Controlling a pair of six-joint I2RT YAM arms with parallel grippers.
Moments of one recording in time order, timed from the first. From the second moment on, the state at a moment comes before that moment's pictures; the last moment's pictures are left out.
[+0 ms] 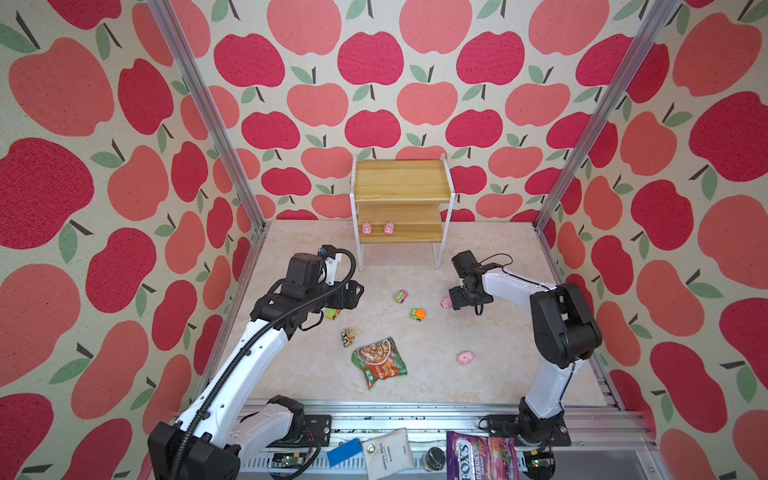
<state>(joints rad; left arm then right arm) -0.34 1.07 1.02 -0.66 0.26 -0.21 0.44 1.87 1.20 -0.64 0.24 0.15</state>
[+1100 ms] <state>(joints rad) -0.37 1.06 1.00 -0.64 0.26 -0.19 0.48 1.41 0.69 -0.04 0.06 0.26</state>
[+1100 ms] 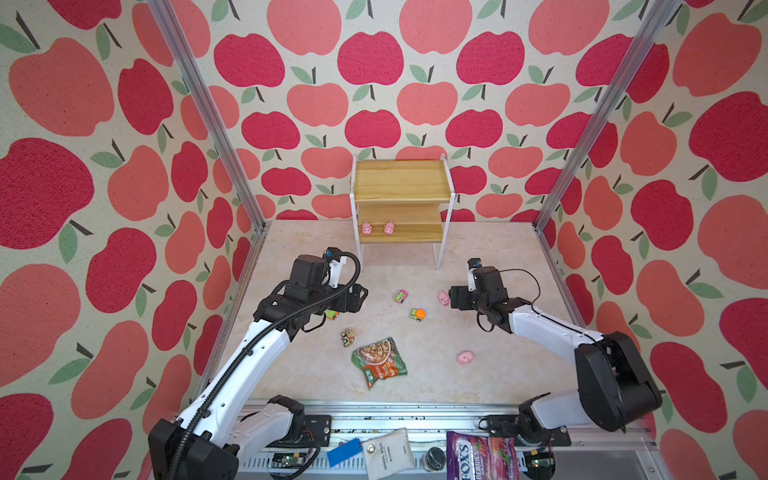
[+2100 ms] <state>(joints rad) -0.37 1.00 1.00 -0.63 0.26 -0.18 0.58 1.64 0.55 0.42 0.08 0.29</state>
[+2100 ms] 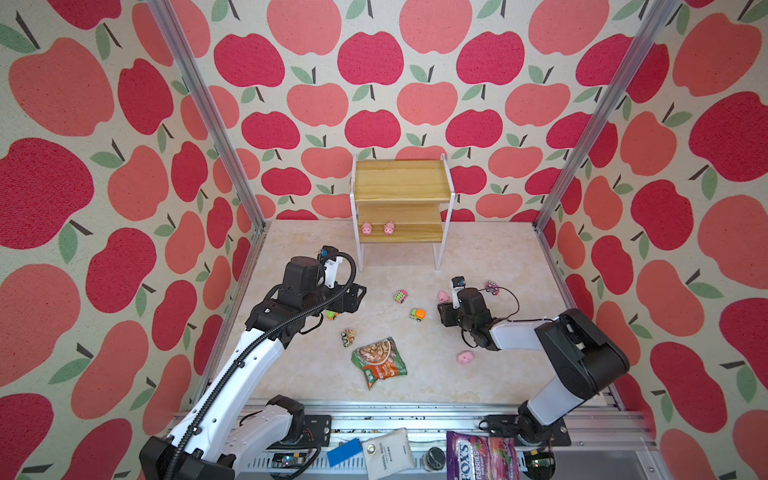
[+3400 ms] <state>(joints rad) -0.36 0.96 0.96 -0.60 0.22 -0.18 0.63 1.44 0.53 0.41 0.03 0.15</state>
